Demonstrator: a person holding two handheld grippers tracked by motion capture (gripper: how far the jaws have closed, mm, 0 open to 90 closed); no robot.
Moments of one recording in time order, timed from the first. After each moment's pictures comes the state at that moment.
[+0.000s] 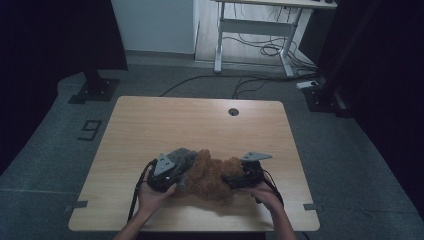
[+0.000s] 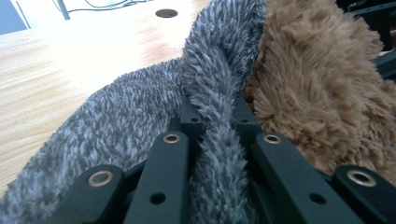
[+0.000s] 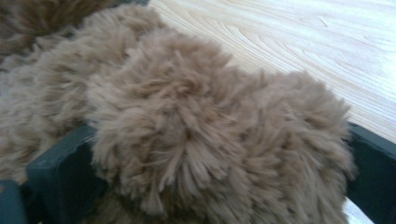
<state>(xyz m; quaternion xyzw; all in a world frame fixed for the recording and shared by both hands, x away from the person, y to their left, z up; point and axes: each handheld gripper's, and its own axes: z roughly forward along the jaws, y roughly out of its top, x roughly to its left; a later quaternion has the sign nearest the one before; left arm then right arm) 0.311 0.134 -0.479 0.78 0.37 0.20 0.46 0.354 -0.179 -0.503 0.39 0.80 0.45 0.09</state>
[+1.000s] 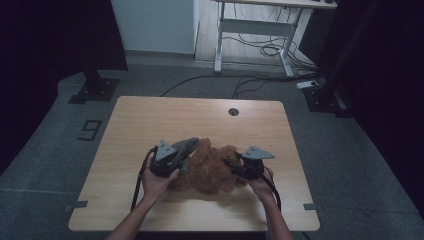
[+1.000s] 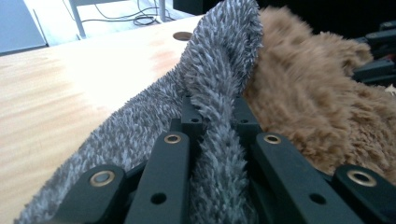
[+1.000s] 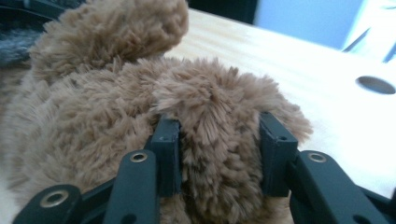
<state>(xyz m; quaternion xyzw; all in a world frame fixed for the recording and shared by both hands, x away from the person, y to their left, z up) 0.360 0.128 -0.466 0.76 0.39 0.21 0.48 0.367 -0.176 -0.492 0.33 0.76 0.51 0.21</state>
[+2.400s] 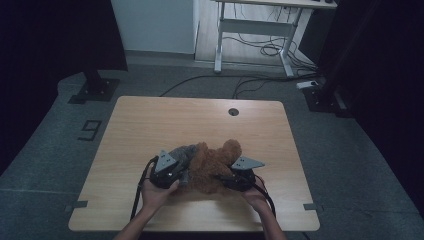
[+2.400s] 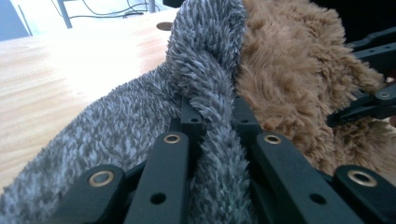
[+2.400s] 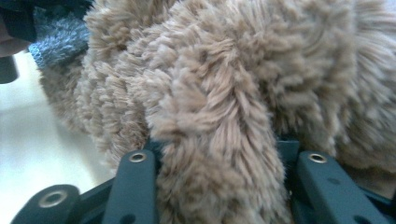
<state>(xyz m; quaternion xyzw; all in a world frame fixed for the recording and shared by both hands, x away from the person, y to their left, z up) 0.323 0.128 -0.472 0.76 0.38 0.20 0.48 0.338 -0.151 -0.506 0.29 0.79 0.52 0.15</state>
